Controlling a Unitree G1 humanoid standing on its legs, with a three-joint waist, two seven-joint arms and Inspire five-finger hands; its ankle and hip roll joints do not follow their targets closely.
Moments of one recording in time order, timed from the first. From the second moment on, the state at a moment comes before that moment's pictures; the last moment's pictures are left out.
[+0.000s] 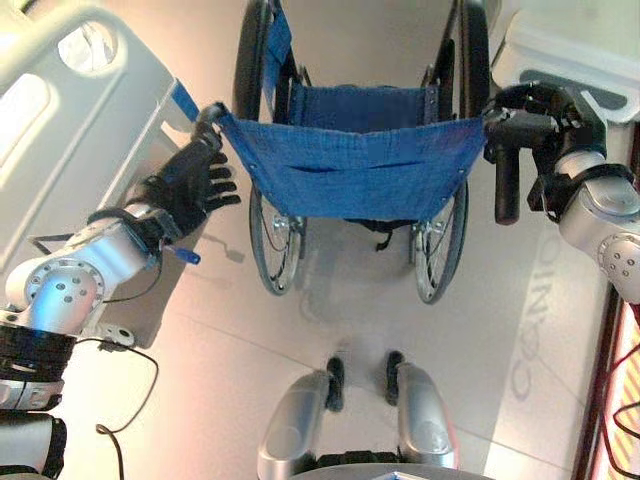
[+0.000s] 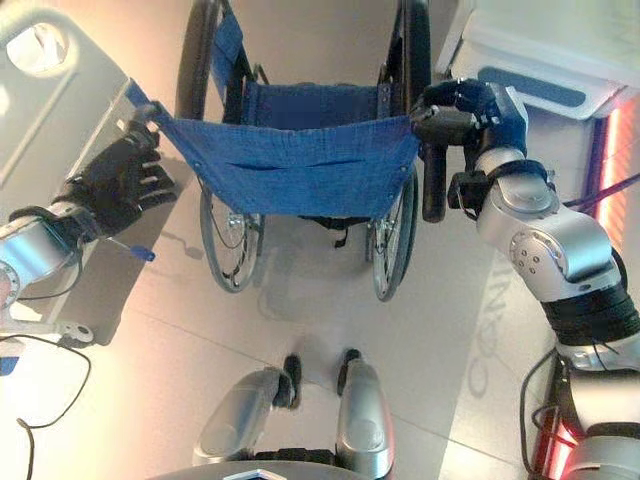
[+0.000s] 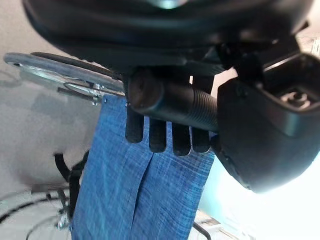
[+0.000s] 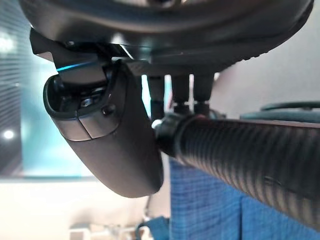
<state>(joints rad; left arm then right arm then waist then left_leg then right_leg) -0.45 1.04 -0.08 -0.01 -1.46 0.51 0.35 -0.70 -1.01 0.25 -0.05 0.99 0.48 -0.48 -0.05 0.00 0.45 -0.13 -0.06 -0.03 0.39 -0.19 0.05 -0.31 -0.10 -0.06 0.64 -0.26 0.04</state>
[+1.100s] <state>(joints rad) -0.23 0.97 0.00 -0.17 -1.46 0.61 0.25 -0.54 -1.00 0.25 -0.03 0.95 0.50 -0.50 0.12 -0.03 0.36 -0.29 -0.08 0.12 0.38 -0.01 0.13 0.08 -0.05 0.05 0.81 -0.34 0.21</state>
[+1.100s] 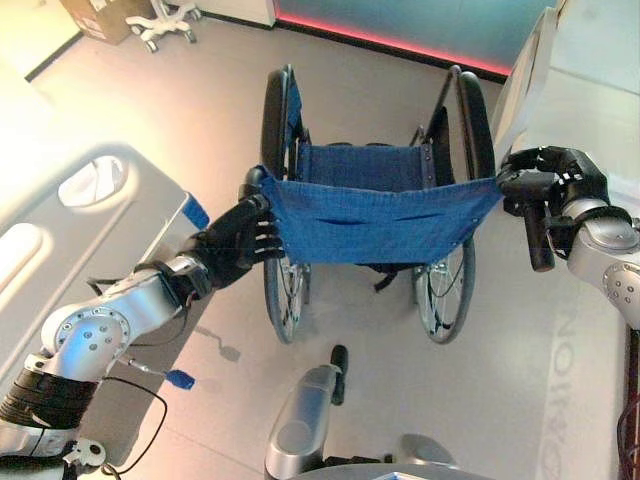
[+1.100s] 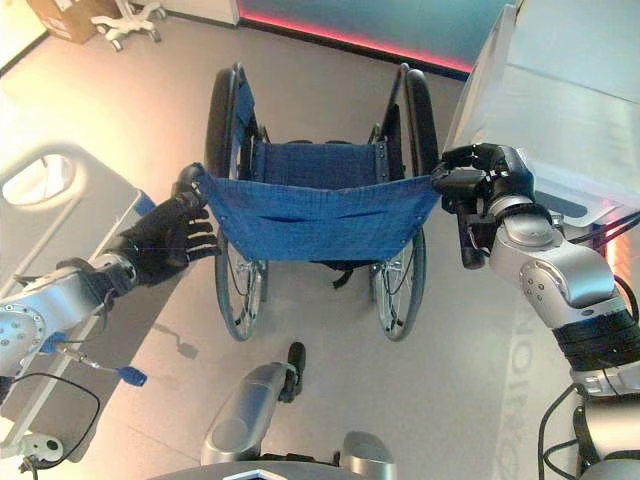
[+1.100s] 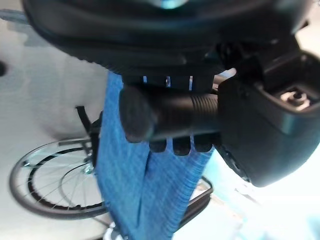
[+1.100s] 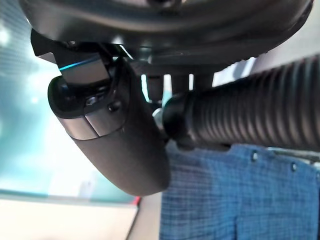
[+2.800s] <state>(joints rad) -0.18 1.04 -0.05 -0.17 -1.41 0.62 0.19 -0.73 -0.88 0.41 0.20 0.87 0.52 -0.41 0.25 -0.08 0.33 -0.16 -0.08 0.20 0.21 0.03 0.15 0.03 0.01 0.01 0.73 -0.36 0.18</state>
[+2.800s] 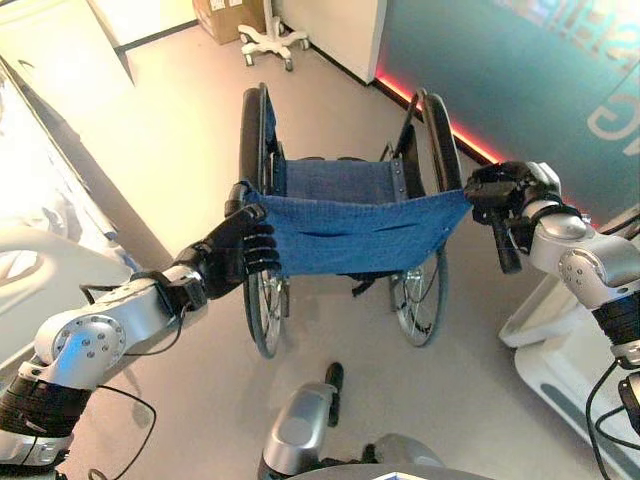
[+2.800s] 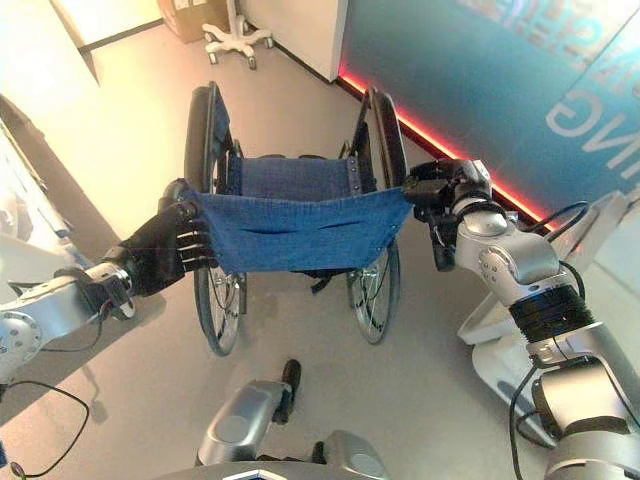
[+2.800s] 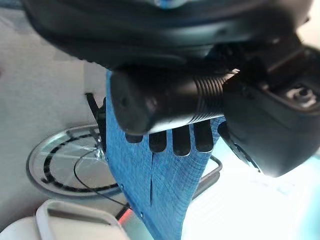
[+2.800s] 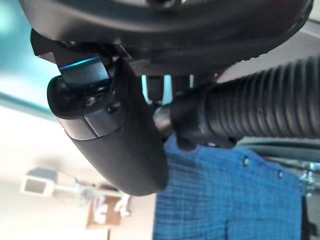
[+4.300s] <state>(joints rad) -0.28 0.93 -0.13 -0.20 -1.47 0.52 0.32 -1.04 -0.84 0.65 0.45 0.79 0.56 -0.47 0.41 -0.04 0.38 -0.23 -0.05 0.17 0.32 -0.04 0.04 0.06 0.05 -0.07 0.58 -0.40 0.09</state>
